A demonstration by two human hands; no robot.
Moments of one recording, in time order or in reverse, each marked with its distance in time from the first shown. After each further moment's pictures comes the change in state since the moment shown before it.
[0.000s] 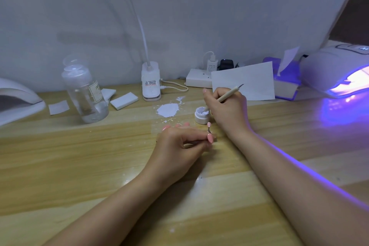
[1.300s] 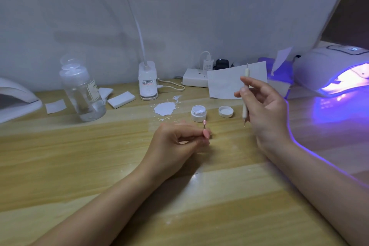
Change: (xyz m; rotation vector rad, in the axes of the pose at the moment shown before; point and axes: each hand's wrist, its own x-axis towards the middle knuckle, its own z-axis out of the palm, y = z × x) left_hand -0.001 0.003 -0.002 -0.185 -0.013 -0.014; right_hand -0.027 -0.026 -0.063 0.389 0.106 0.119
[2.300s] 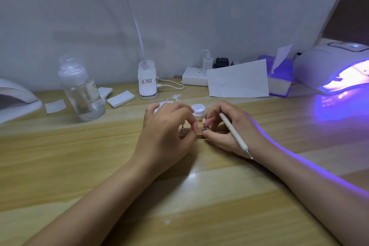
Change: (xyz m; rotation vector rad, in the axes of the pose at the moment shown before) left_hand 0.010 0.001 -0.011 0.700 0.130 0.236; right_hand -0.018 0.014 0.005 -0.425 -0.565 -0.079
